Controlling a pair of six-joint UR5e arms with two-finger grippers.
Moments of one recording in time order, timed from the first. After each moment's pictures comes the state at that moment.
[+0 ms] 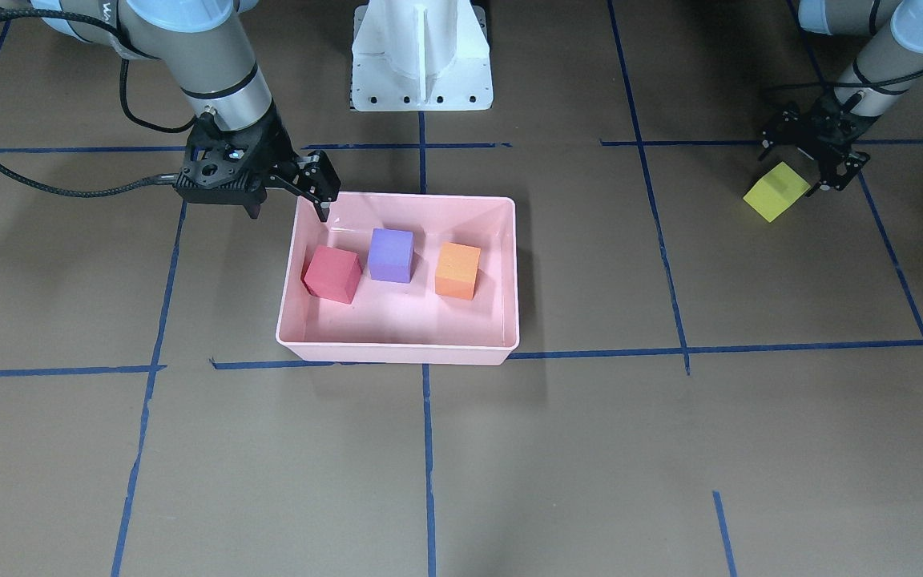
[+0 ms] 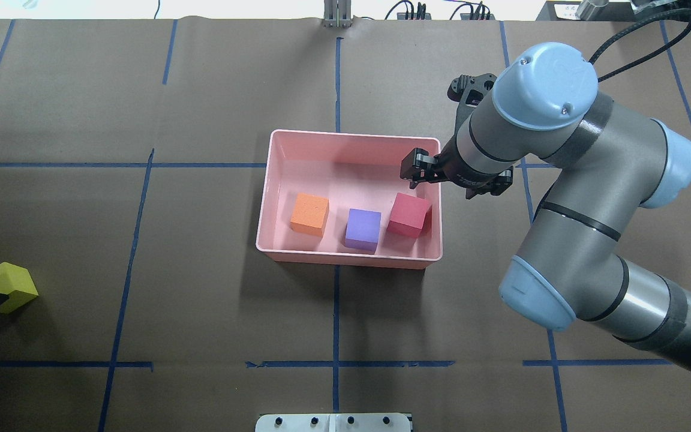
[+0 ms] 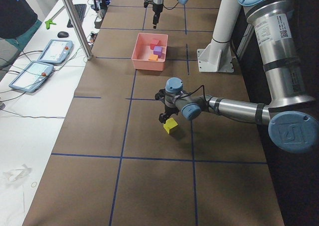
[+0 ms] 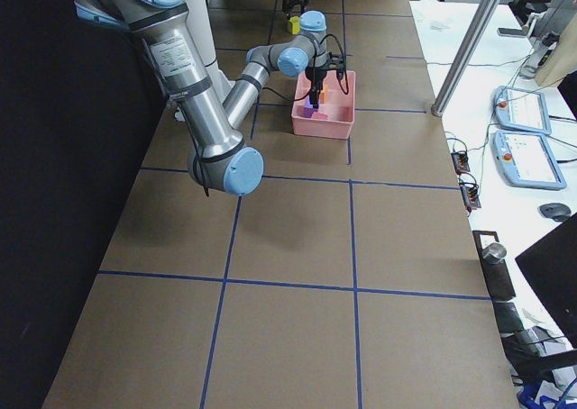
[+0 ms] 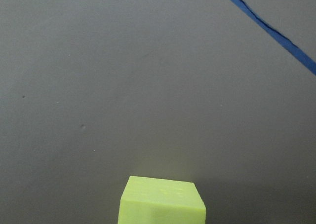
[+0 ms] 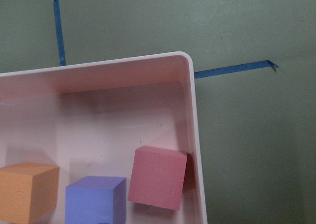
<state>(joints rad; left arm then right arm) -0.83 -1.25 -1.91 -2.20 -2.12 -0.06 0.68 -1.04 1.95 -1.68 1.95 1.27</state>
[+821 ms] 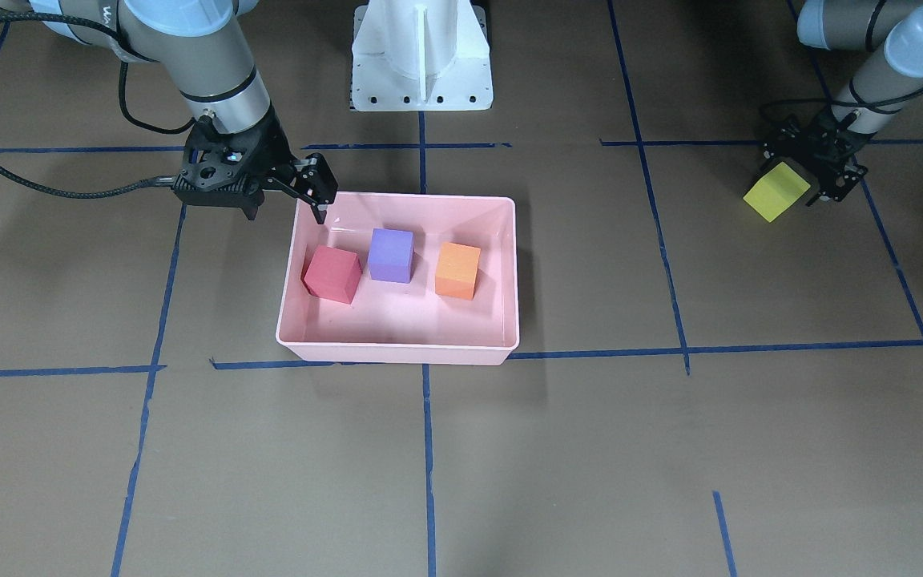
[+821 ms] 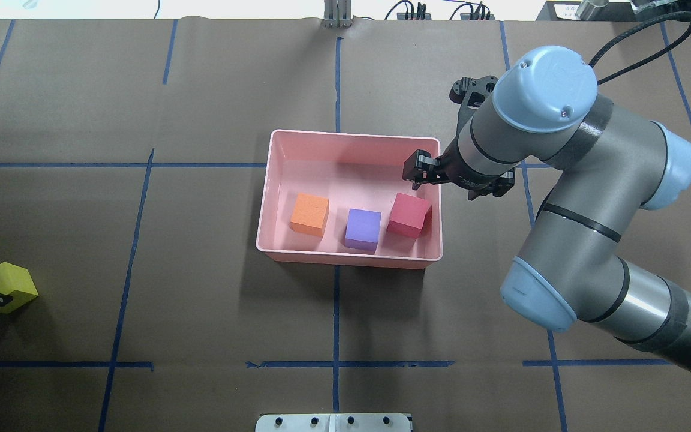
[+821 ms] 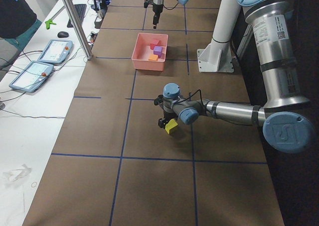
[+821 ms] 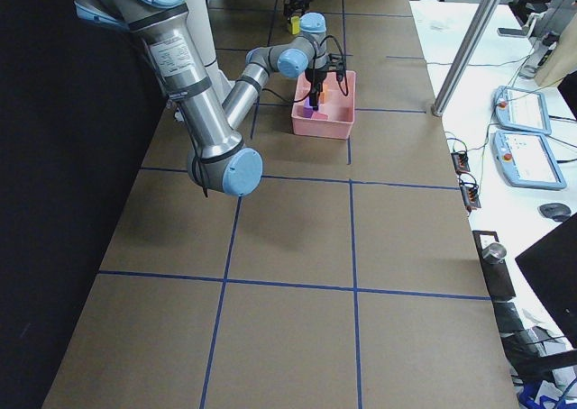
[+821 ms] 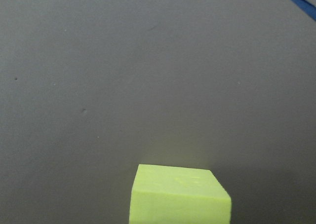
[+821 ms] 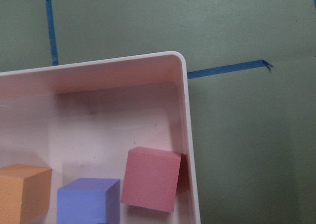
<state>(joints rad) -0.82 -1.30 -1.82 -2.20 -2.12 -0.05 0.68 -1.05 1.95 -1.68 1.95 1.27</state>
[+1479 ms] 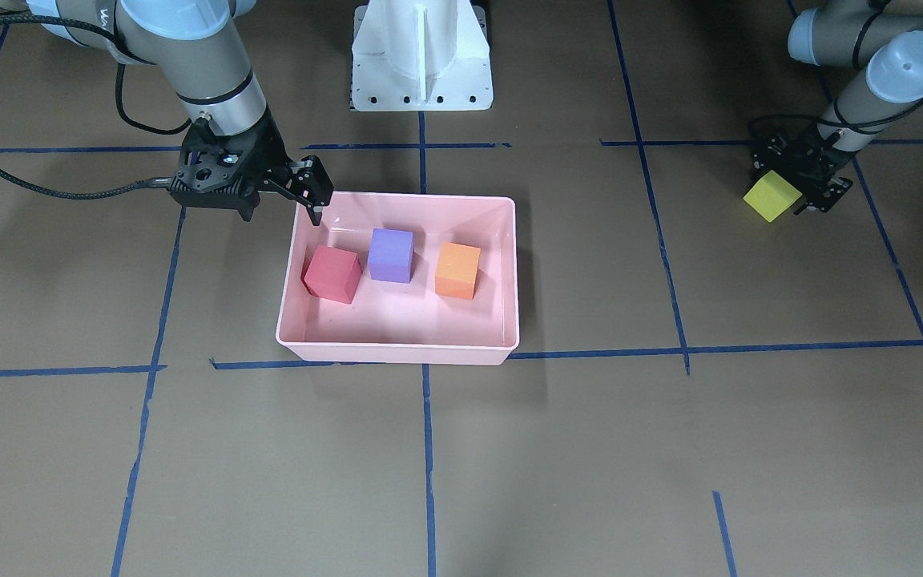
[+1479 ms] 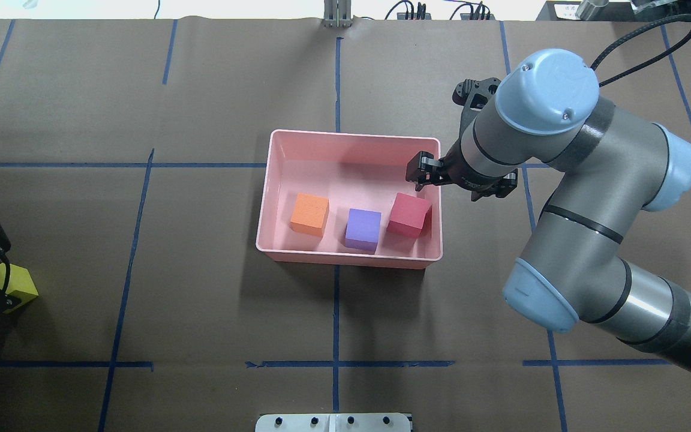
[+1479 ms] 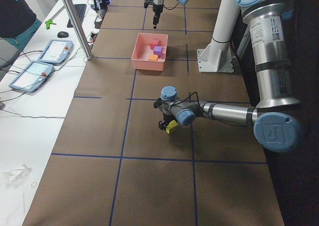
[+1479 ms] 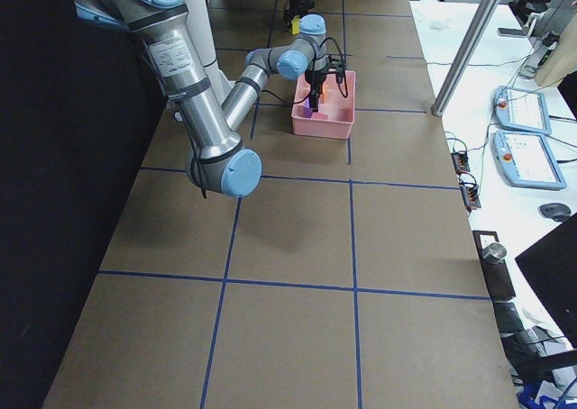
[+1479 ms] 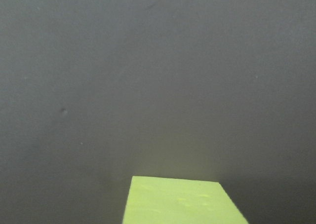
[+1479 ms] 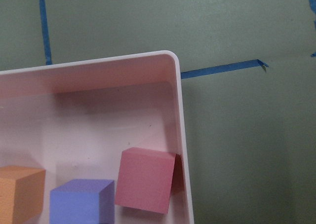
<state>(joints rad) -0.79 -1.33 -1.78 -2.17 -2.15 -0.06 0.68 -1.06 1.95 -1.68 1.95 1.27</state>
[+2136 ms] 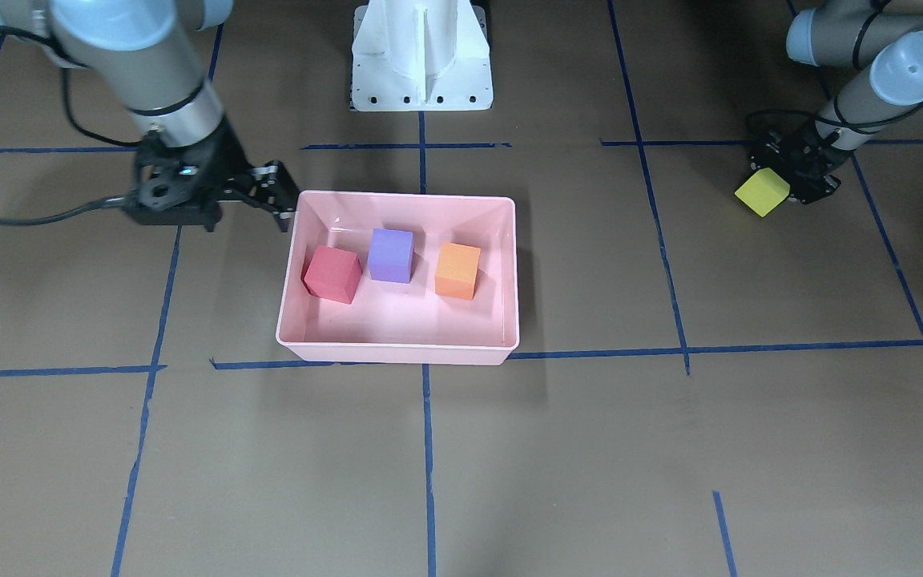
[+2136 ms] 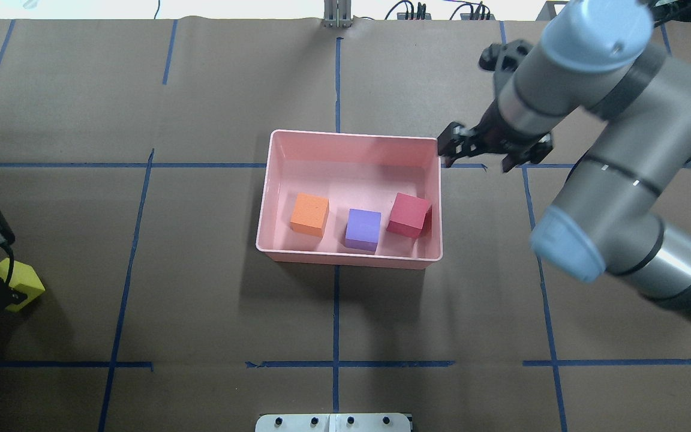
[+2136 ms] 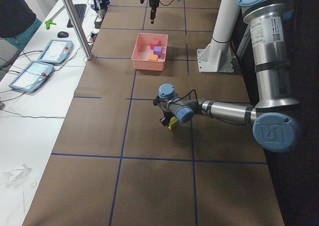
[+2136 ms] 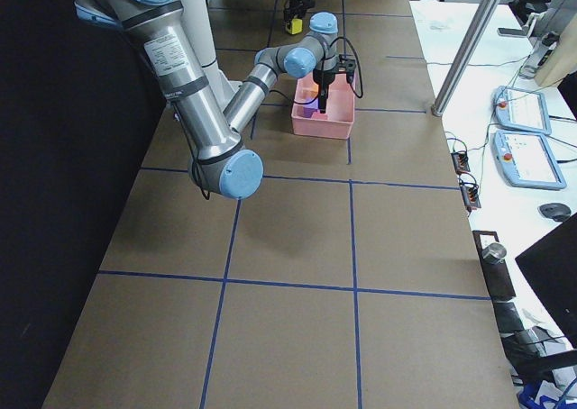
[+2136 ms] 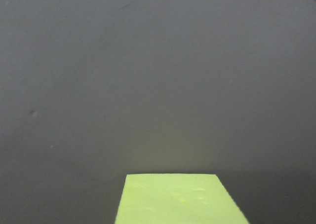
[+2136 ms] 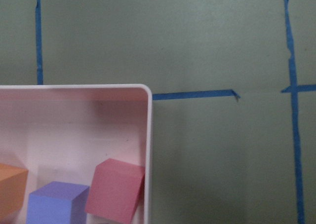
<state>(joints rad) -0.85 -1.36 -1.80 -2.13 -2.23 -0.07 0.85 -1.06 1.94 -1.77 2.11 0.98</state>
